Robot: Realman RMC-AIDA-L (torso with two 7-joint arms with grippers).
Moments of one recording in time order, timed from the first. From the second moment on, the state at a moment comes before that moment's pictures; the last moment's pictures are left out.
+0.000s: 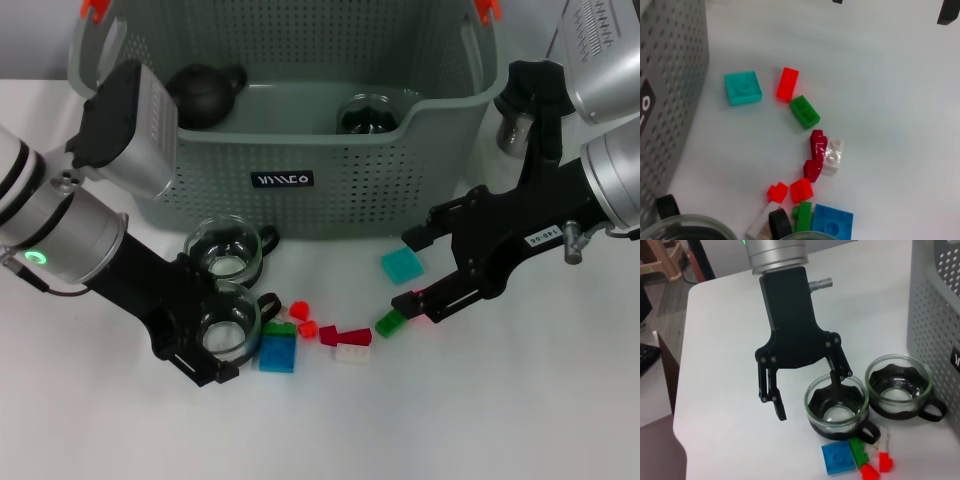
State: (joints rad) left arm -0.68 -2.13 0.96 1.08 2.61 1.76 -1.68; right arm 0.70 2.09 -1.15 -1.18 -2.22 -1.69 1.97
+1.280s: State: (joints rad) left arm -0.65 -2.17 1.12 1.09 2.66 1.68 -1.75; right arm 0.72 2.09 -1.15 -1.10 -2.21 -1.63 1.88
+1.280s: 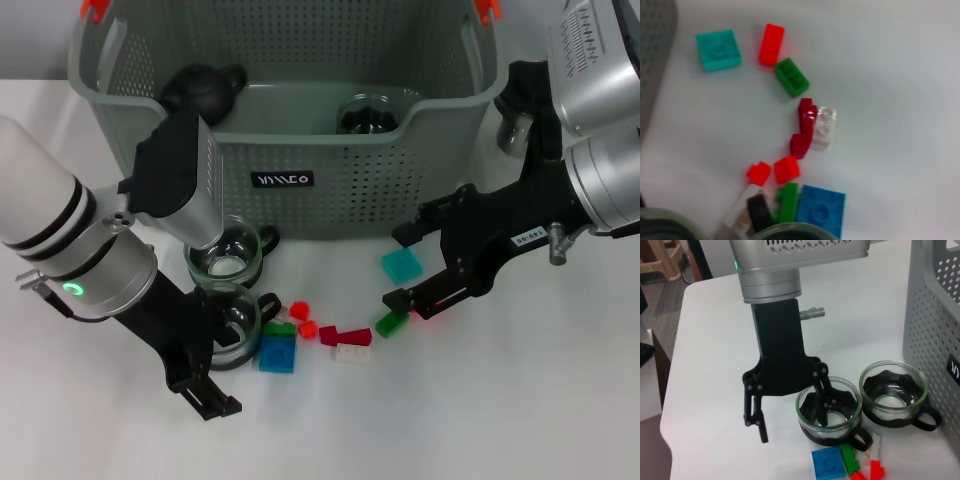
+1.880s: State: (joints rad) left arm -0.65 -2.17 1.12 1.07 2.67 1.71 -1.76; right arm 0.72 2.09 -1.15 -1.09 -2.21 -1.62 1.87
